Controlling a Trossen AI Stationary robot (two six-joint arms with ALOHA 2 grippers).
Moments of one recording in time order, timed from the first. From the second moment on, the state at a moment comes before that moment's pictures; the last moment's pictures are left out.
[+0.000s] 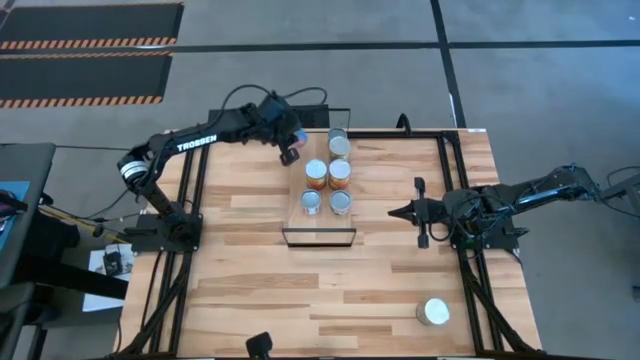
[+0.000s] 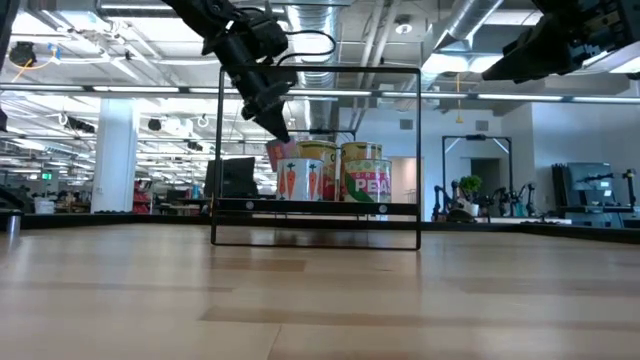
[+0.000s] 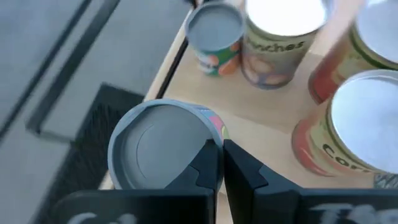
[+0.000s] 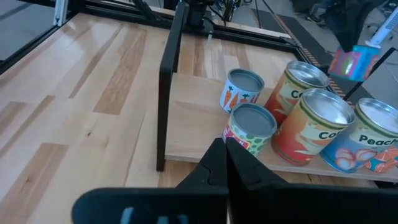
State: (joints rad) left arm 0.61 1.64 1.34 -0.56 0.02 0.25; right arm 0.22 0.61 0.45 -0.20 0.29 -0.08
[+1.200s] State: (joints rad) left arm 0.56 1.87 1.42 -0.45 -0.04 0.22; right arm 0.22 0.62 0.45 -0.20 0.29 -0.08
